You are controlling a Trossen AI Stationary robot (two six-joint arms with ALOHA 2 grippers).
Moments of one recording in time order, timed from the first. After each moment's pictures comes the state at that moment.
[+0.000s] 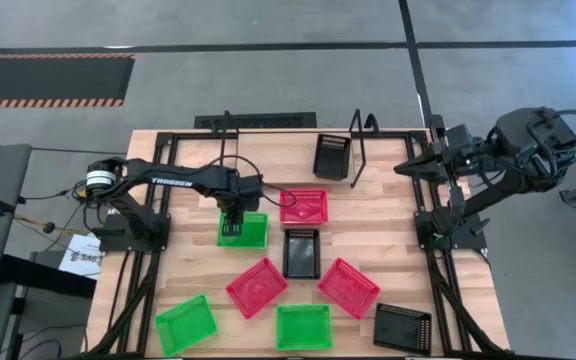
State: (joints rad) left arm 0.19 1.61 1.01 -0.85 0.06 0.14; right arm 0.30 1.09 1.89 -1.07 0.26 0.12
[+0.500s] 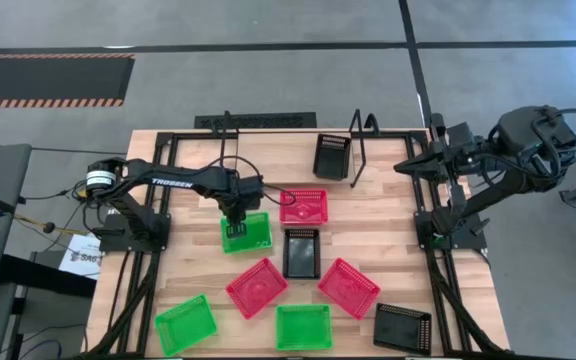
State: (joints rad) left arm 0.18 1.61 1.01 -0.82 0.09 -0.03; right arm 0.30 1.09 1.89 -1.03 0.26 0.13
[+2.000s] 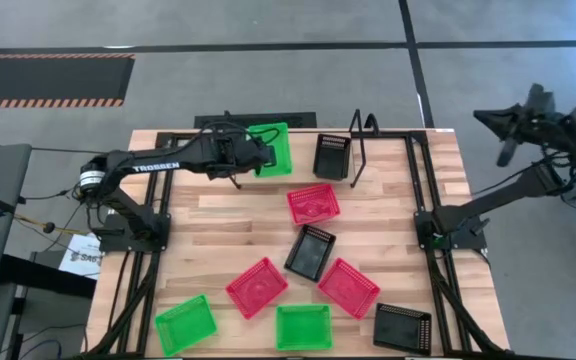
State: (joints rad) left arm 0.26 1.56 1.36 -0.84 -0.51 -1.29; right arm 0.25 0.70 1.88 -1.56 0.82 0.20
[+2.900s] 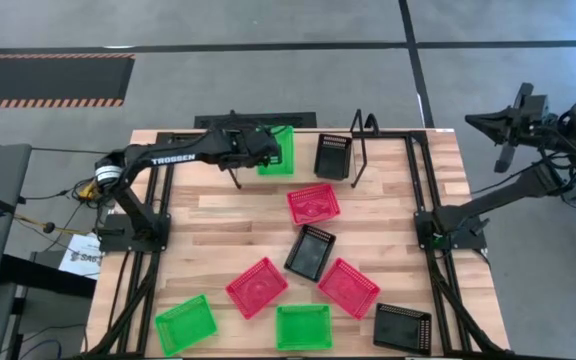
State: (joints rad) left arm 0.32 1.68 1.47 -0.90 -0.45 -1.13; right arm 0.24 0.76 1.87 -1.45 0.71 0.08
